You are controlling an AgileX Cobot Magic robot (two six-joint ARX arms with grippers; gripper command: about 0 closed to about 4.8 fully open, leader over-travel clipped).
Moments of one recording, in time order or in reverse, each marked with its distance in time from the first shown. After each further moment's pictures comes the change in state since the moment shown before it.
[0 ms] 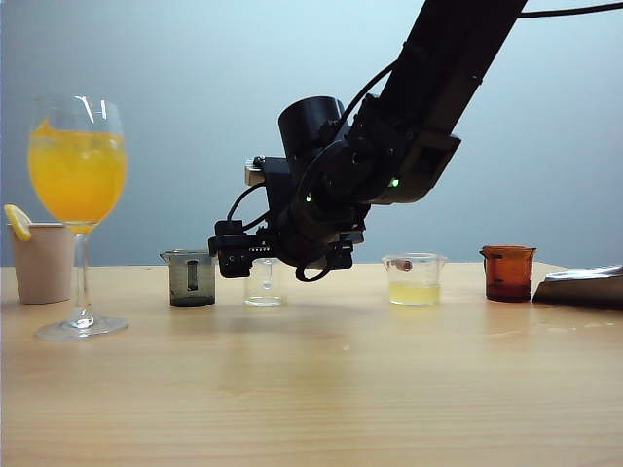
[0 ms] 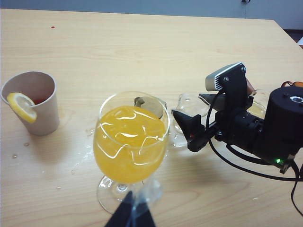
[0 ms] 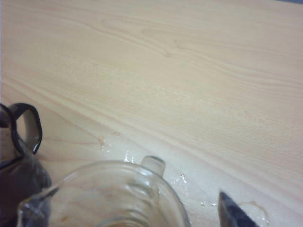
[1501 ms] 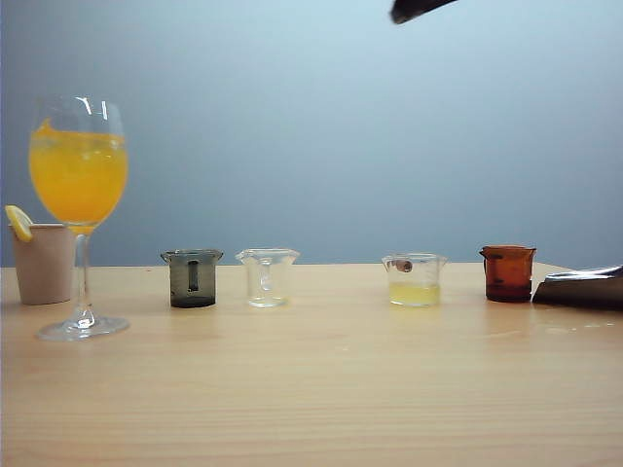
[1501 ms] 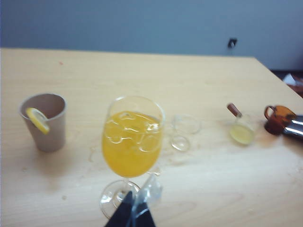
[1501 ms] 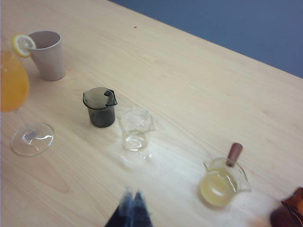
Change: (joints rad) left arm 0.000 -0.317 -0.151 0.016 -0.009 0.000; right arm 0.007 -1.130 -0.373 -0.780 -0.103 -0.122
